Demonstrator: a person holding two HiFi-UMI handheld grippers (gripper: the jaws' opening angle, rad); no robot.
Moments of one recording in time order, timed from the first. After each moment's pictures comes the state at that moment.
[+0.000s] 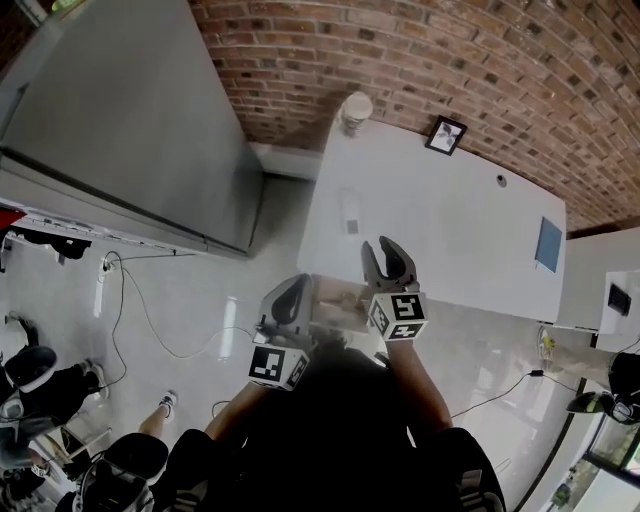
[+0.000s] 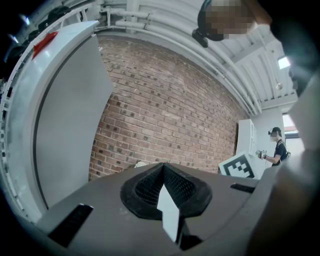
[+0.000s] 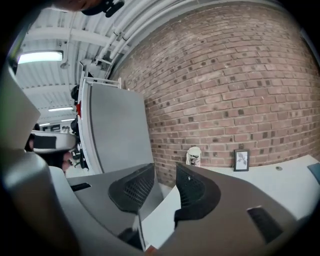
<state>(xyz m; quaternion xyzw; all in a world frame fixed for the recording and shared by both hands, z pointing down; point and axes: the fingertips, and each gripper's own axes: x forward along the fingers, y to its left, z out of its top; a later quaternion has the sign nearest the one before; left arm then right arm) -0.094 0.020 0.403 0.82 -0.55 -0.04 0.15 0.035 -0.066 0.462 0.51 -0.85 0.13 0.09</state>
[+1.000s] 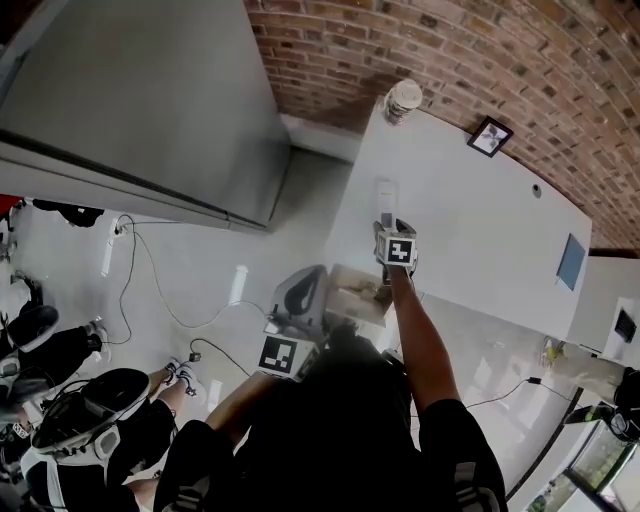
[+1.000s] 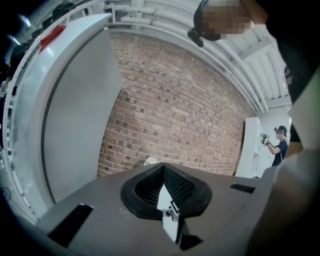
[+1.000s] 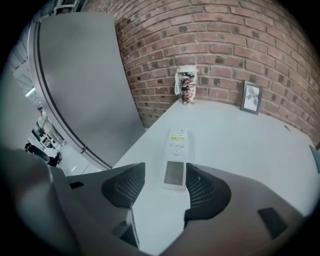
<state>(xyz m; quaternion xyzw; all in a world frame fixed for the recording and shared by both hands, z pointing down) -0.140 0.004 0.432 0.81 -0.56 -0.03 0.18 0.030 -0.144 0.743 0.49 -0.74 0.29 0.35</state>
